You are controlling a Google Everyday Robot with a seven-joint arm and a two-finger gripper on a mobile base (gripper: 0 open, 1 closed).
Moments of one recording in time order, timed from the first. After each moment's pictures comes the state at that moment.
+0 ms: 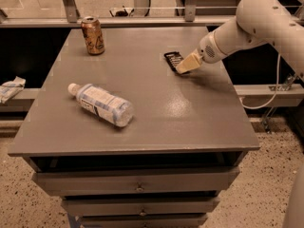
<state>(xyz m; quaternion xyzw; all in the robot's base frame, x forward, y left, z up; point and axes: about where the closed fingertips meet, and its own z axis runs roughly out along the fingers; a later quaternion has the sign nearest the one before) 0.708 -0.141 0.842 -0.39 0.84 0.16 0.33</state>
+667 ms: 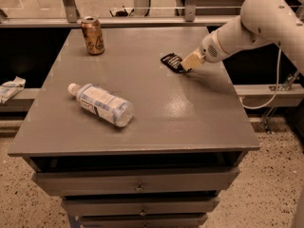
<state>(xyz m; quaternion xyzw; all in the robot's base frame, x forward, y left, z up) 0.702 -0.142 0.851 -0.39 0.84 0.16 0.34</state>
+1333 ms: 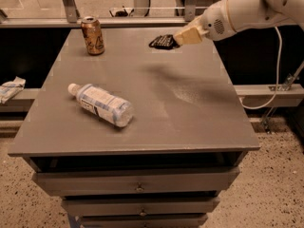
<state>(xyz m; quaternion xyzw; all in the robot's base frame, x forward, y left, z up) 0.676 -0.105 0.952 -0.45 0.75 0.22 0.43</state>
